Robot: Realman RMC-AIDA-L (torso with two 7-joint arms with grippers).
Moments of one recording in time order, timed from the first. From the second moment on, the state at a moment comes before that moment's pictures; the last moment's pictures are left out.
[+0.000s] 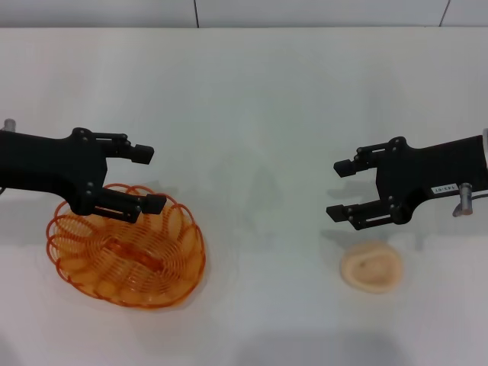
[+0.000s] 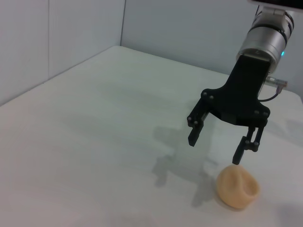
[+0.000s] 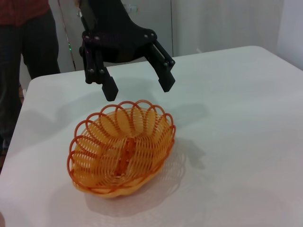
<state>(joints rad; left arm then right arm) -0.54 -2.00 0.73 0.96 2.15 1.85 -1.56 0.44 2.01 -1.31 -1.14 -1.89 -1.43 1.66</state>
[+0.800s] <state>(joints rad) -0.63 -1.97 0.74 1.10 2.39 1.89 -2.00 0.44 2.01 -1.30 -1.15 -1.89 -1.43 1.66</state>
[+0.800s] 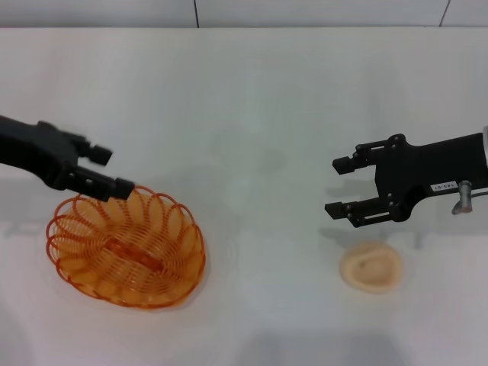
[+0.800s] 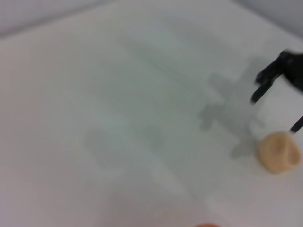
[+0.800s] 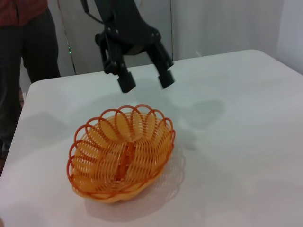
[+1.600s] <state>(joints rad) -0.69 -1.94 0.78 1.09 2.72 1.89 -2.33 0.45 2.02 -1.30 -1.15 -1.88 -1.43 1.67</state>
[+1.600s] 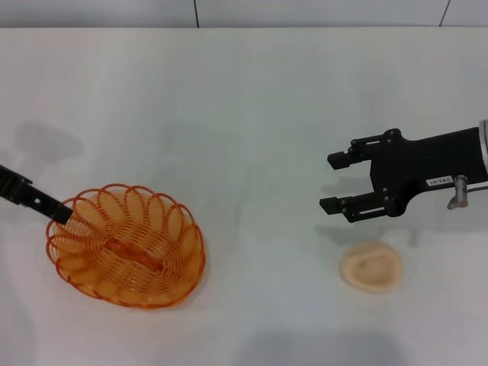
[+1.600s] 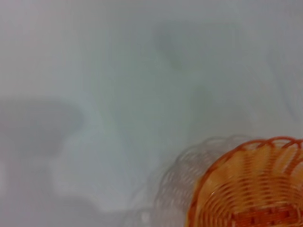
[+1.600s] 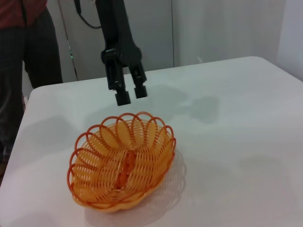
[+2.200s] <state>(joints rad) -0.73 -1.96 0.80 0.97 2.83 1.81 -2.40 0.46 2.02 -1.31 -1.15 -1.87 -1.43 1.67</state>
